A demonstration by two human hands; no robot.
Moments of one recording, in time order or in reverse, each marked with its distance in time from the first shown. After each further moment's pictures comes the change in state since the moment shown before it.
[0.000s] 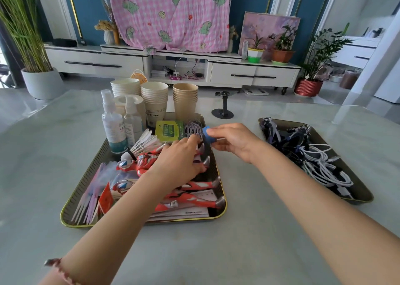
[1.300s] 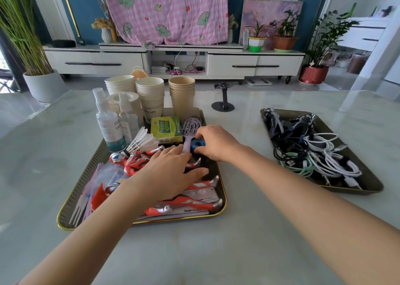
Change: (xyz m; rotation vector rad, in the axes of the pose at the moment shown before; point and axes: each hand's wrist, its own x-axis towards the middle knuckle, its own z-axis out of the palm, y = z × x) left_hand -0.023 -0.003 -0.005 0.157 -0.257 -0.018; right_hand 0.010 0.017 0.027 -1.132 -0.018 -0.422
